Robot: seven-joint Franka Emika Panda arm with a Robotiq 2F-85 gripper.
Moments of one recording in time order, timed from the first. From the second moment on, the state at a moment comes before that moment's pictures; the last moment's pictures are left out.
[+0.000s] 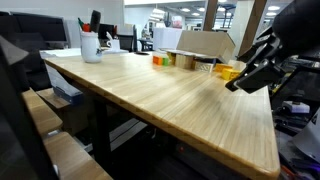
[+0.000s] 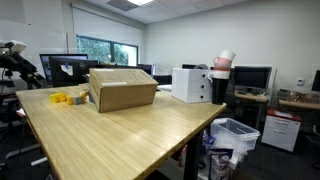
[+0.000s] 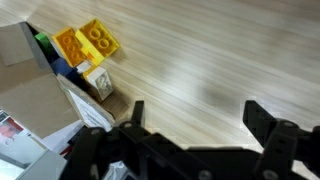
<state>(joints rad) 0.09 -0.45 0.94 -2.50 -0.47 2.03 1.14</state>
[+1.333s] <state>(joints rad) 0.19 -0.19 0.50 -2.14 -0.35 1.87 0.54</state>
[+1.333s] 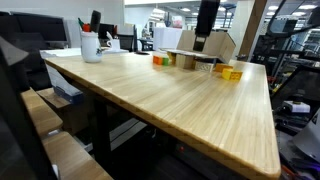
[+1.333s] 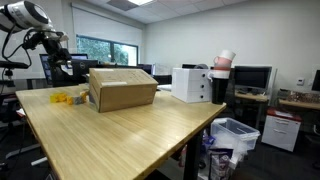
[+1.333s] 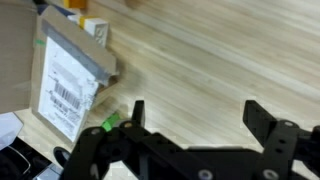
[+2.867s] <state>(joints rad) 0.31 -0.36 -0.22 -2.19 -0.23 2.03 -0.32</state>
